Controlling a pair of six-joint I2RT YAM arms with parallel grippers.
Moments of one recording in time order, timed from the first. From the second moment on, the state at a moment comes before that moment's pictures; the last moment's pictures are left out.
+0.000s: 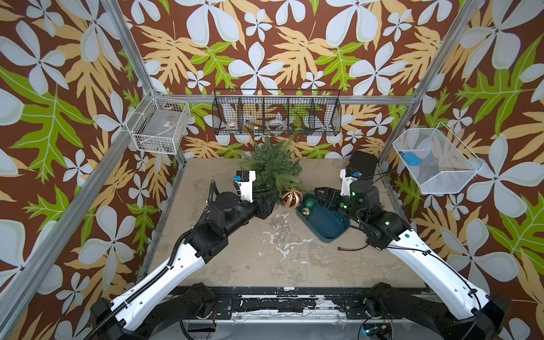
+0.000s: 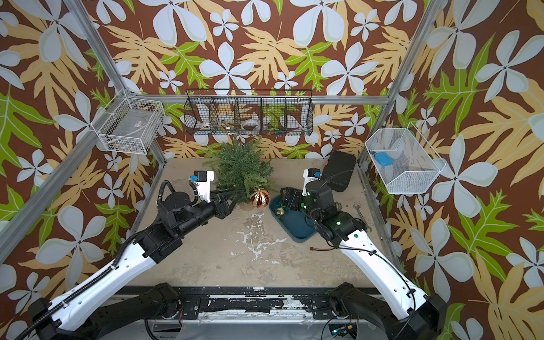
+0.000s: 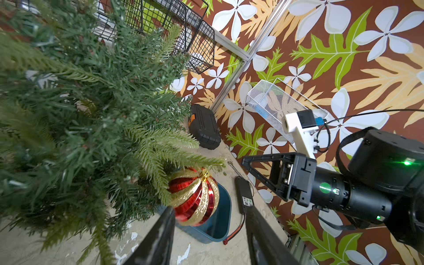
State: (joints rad) left arm -0.69 0.95 0.92 -0.09 0.05 -0.57; right arm 0.51 1.08 1.02 -0.41 0.05 0.61
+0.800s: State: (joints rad) left arm -0.69 0.49 0.53 -0.35 -0.08 -0.69; right arm 0.50 1.37 0.94 -0.41 0.10 0.58
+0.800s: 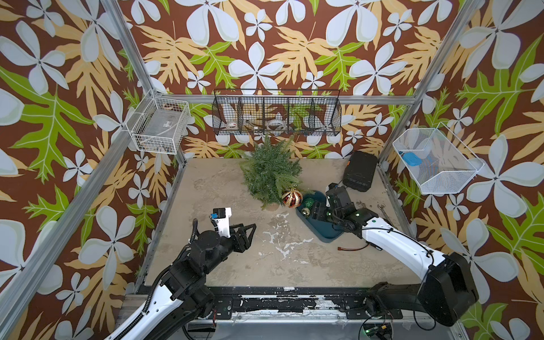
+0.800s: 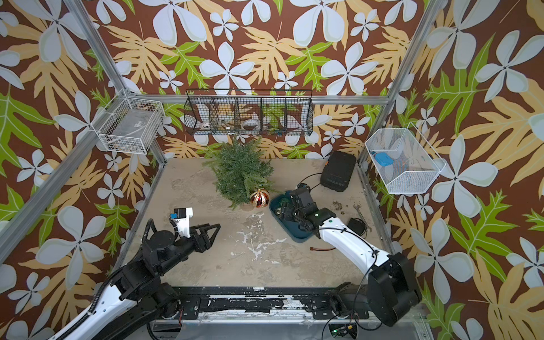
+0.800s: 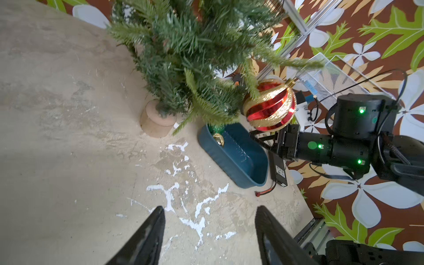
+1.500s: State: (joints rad) left arm -0.69 0.44 0.48 -0.36 -0.04 -0.76; right arm 0.50 1.88 1.32 -0.48 0.29 0.55
